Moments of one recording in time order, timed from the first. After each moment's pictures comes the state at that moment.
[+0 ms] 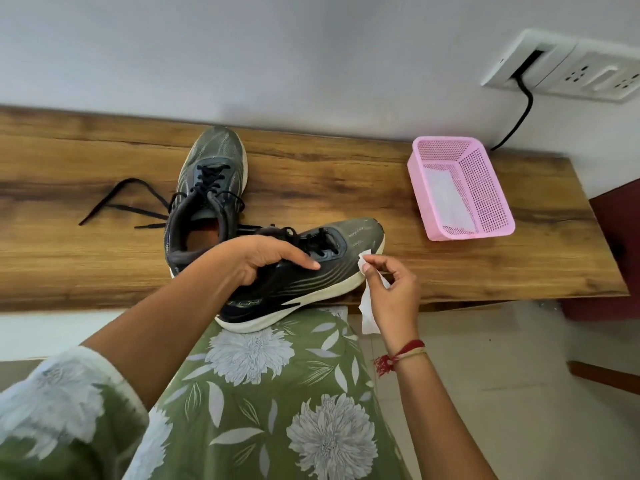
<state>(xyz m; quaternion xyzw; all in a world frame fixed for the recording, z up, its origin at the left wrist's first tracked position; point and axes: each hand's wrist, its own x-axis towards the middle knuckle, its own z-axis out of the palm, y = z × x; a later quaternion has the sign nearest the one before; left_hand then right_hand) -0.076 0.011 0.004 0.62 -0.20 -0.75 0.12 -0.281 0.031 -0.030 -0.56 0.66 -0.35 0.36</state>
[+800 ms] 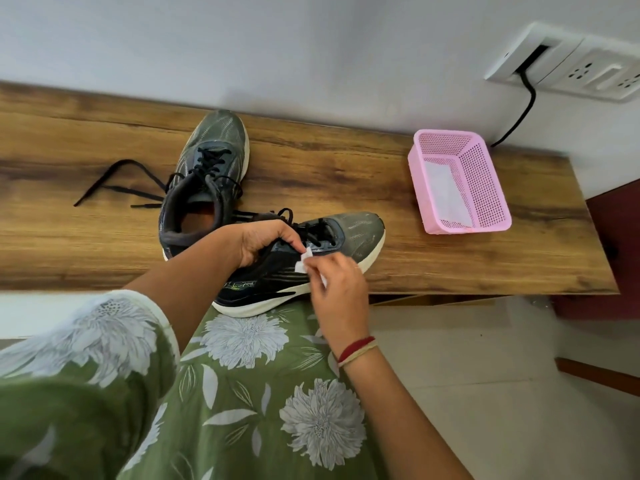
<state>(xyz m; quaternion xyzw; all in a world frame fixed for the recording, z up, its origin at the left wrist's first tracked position) -0.074 0.006 -0.015 0.60 -0.20 -0.76 0.14 -0.229 0.064 -0.022 -0.76 0.57 -0.22 0.21</state>
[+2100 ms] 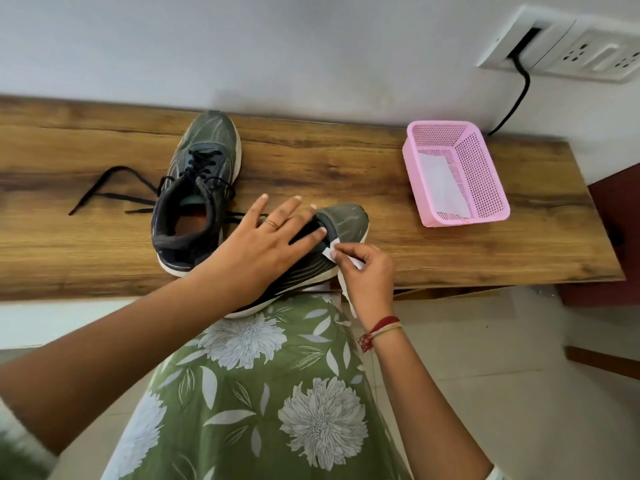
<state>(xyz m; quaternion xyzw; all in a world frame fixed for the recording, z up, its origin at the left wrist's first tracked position) -0.083 0.052 0.023 0.51 -0.85 0.04 -0.11 -0.263 0.029 -0.036 -0.59 0.65 -0.32 0.36</state>
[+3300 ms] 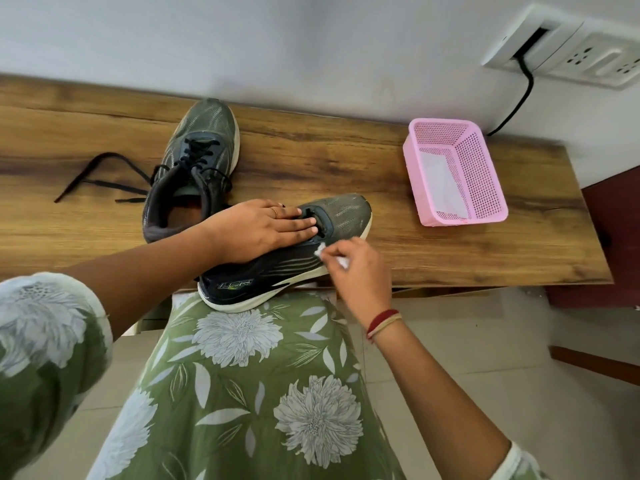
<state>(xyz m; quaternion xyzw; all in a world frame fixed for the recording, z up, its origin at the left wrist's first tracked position) -0.042 0.003 -0.044 0.34 -0.94 0.00 0.02 -0.260 0.027 -0.021 -0.72 0.62 -0.13 0.27</state>
